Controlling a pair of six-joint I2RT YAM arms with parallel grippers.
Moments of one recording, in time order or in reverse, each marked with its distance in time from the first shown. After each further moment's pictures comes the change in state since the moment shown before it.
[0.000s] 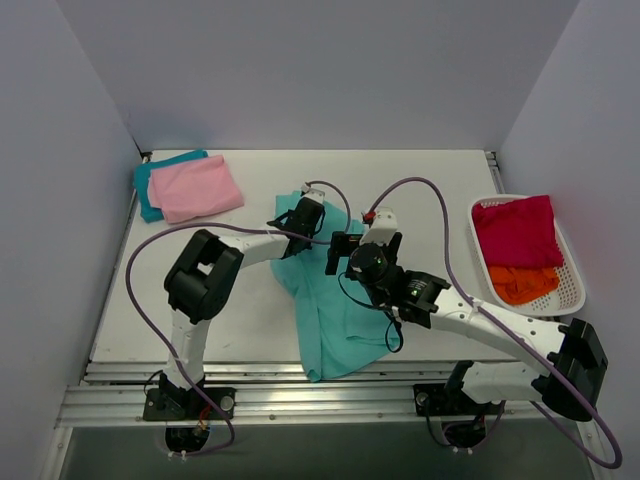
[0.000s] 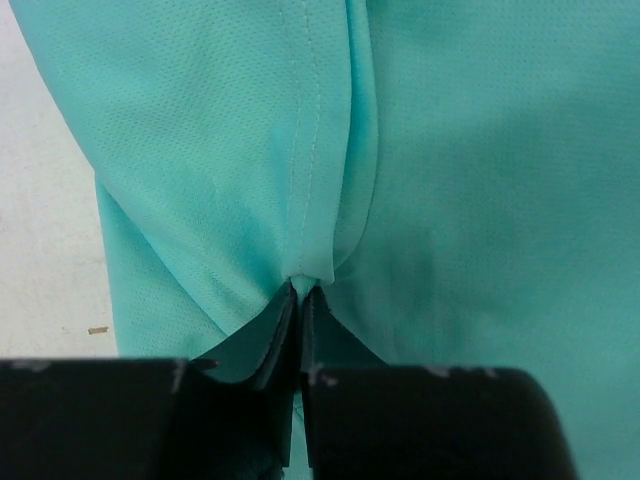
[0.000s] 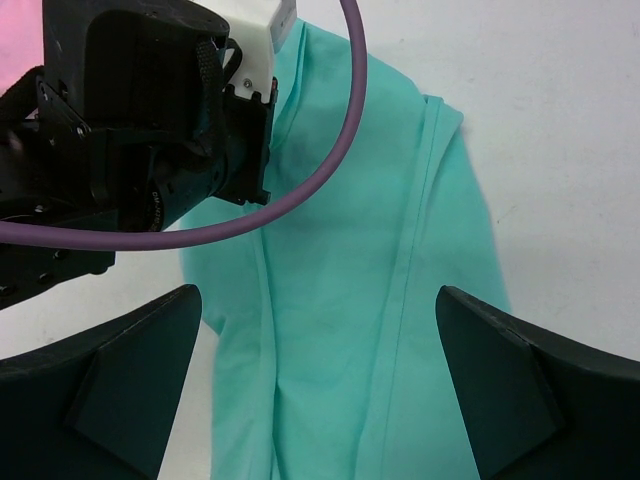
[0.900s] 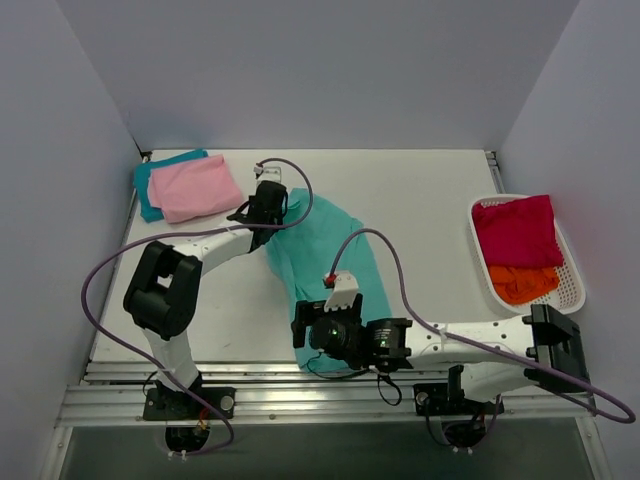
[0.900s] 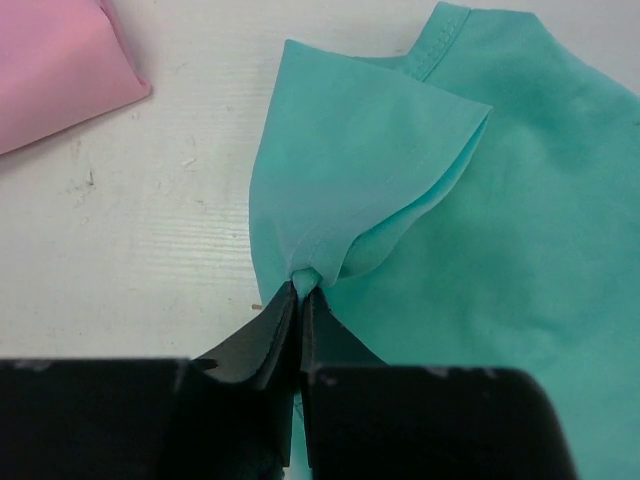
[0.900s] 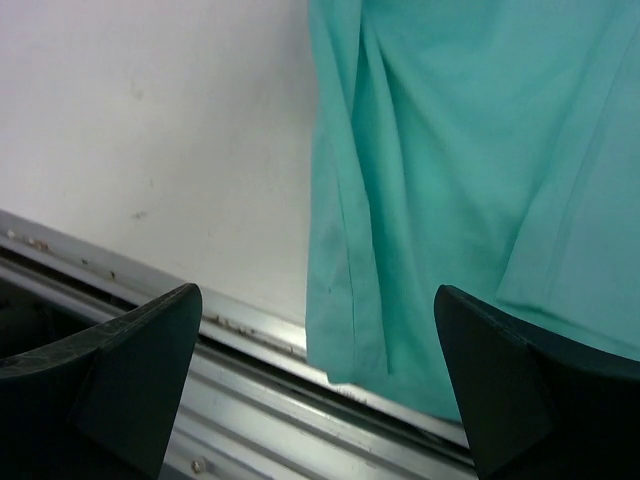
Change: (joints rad) left arm 0.146 -0.241 -0.129 0.040 -0.008 -0.126; right arm 0.414 0.101 -0.032 -0.123 0.028 0.378
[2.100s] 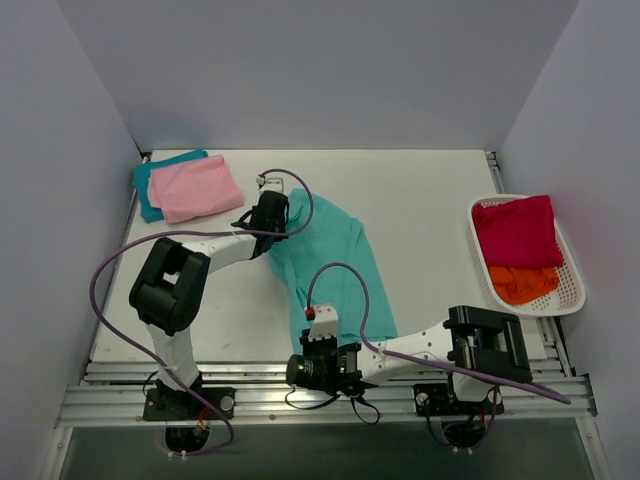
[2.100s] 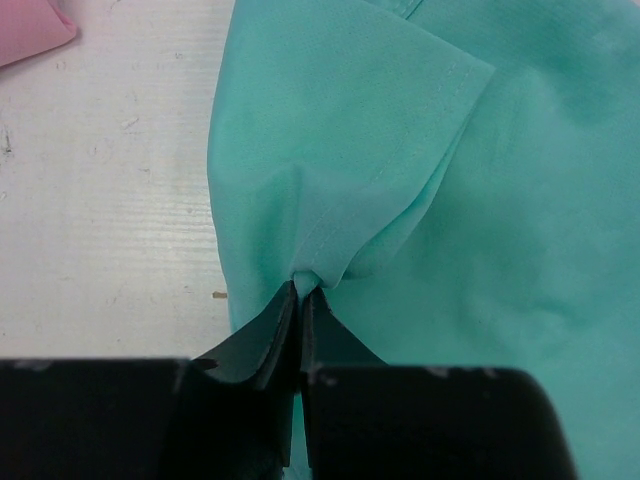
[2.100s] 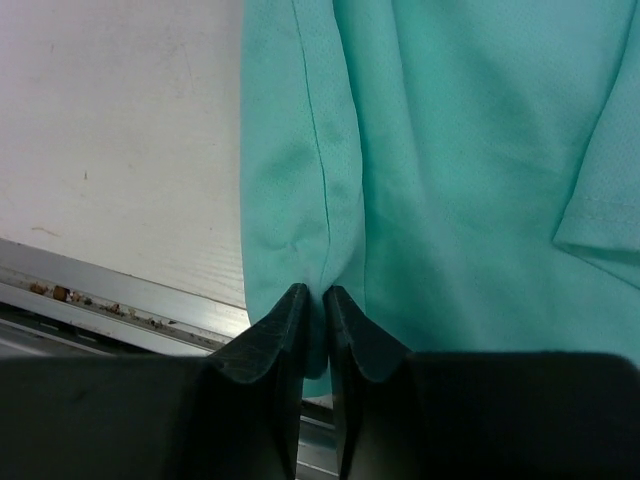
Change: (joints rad) left arm 0.001 0.042 -0.070 0.081 0.069 -0.045; right arm 0.145 0.335 -0.027 0.036 0.066 0.220
